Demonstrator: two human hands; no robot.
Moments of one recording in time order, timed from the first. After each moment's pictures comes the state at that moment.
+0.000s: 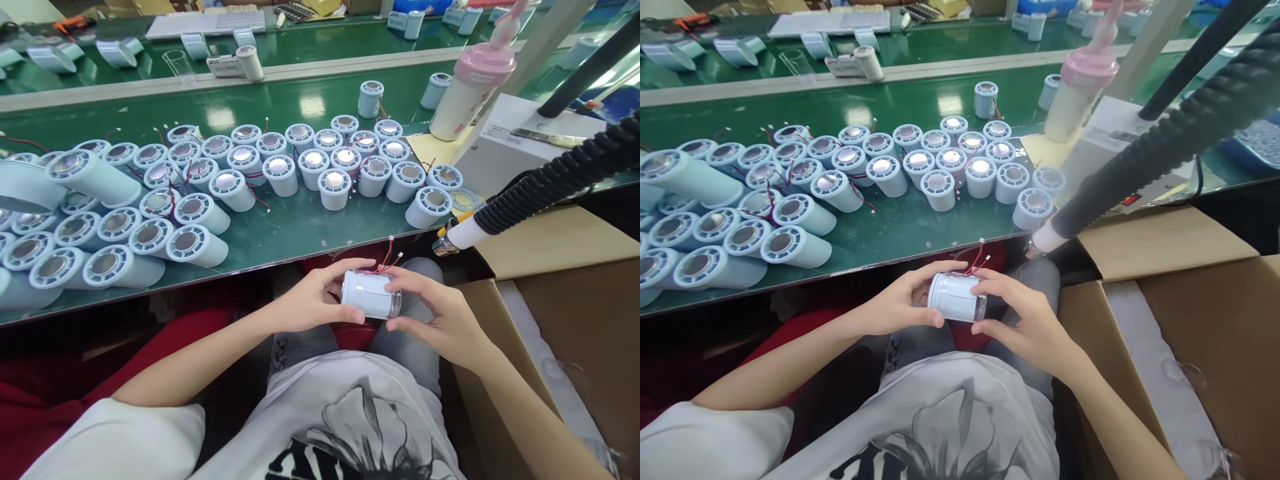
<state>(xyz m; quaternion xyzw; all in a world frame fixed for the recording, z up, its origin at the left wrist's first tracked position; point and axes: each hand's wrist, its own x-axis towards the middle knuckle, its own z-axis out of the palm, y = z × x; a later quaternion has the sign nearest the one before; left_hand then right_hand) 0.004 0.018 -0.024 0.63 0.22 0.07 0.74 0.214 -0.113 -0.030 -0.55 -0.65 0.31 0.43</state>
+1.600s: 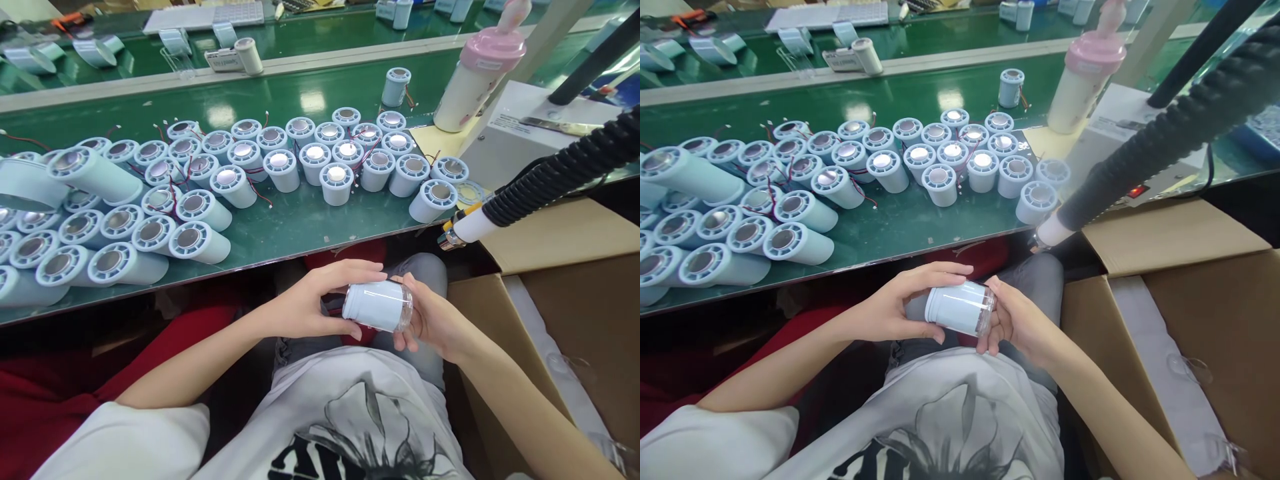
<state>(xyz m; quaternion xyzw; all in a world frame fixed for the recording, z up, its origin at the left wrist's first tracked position) -0.005 0.021 -0.022 0.79 0.06 0.17 0.59 0.191 -0.102 -0.029 -0.44 -0.17 0.77 0.43</state>
